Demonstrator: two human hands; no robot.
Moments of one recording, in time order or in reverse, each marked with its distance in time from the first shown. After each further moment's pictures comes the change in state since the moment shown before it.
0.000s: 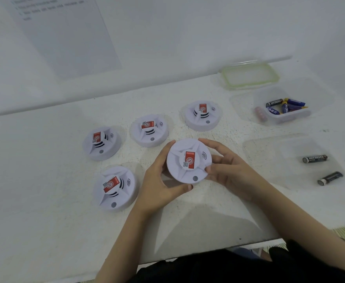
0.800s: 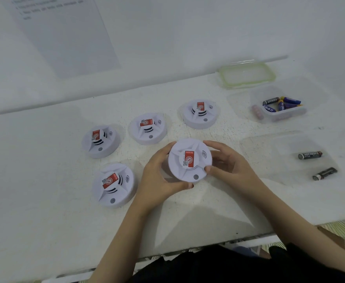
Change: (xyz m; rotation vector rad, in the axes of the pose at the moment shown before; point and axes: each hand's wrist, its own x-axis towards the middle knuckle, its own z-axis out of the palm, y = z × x) left_hand 0.003 0.001 0.001 0.048 0.039 0.057; right_hand -0.019 0.007 -0.003 -0.587 0.150 -0.247
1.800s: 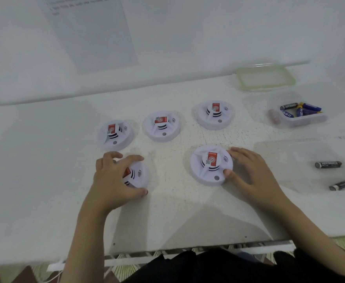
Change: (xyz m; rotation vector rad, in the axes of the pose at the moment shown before) left_hand -0.038 -0.007 -0.097 0.645 0.030 -0.316; right_hand -0.003 0.024 -0.012 -0.720 0.143 -0.164
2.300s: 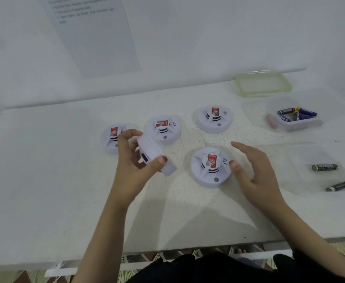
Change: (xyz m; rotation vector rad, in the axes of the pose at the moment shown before) left_hand 0.004 0.058 0.002 -1.009 0.123 0.203; right_hand -0.002 -0.028 -0.008 0.171 0.241 0.031
